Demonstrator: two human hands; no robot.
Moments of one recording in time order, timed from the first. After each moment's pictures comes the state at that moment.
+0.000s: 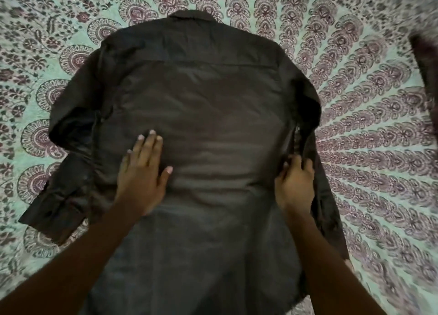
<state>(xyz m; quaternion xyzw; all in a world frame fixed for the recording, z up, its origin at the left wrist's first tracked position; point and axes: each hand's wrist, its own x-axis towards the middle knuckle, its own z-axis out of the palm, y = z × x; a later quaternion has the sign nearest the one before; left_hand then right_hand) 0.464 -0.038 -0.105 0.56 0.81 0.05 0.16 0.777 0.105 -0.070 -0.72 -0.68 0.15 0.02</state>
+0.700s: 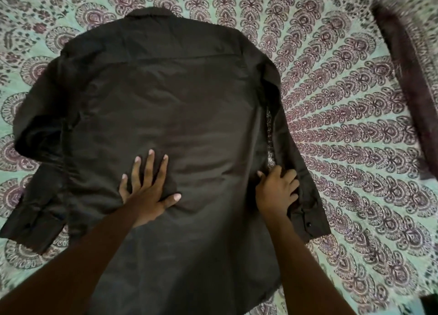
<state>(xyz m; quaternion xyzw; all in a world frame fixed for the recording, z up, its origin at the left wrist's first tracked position) 0.529 -0.039 -0.101 0.53 0.77 -0.14 0.34 0.803 0.062 -0.083 -0.81 -0.56 0.18 -0.05</state>
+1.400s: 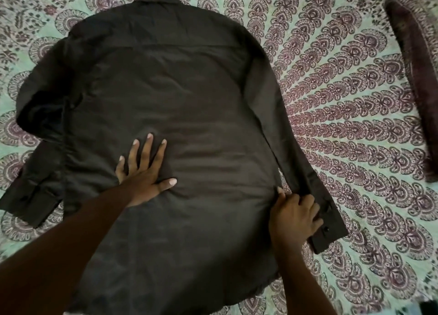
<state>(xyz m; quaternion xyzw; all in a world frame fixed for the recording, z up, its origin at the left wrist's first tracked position) 0.531 -0.037 -0.099 0.51 0.77 -0.16 0.35 0.874 -0.003 -0.101 -0.80 -0.60 -0.01 -0.04</state>
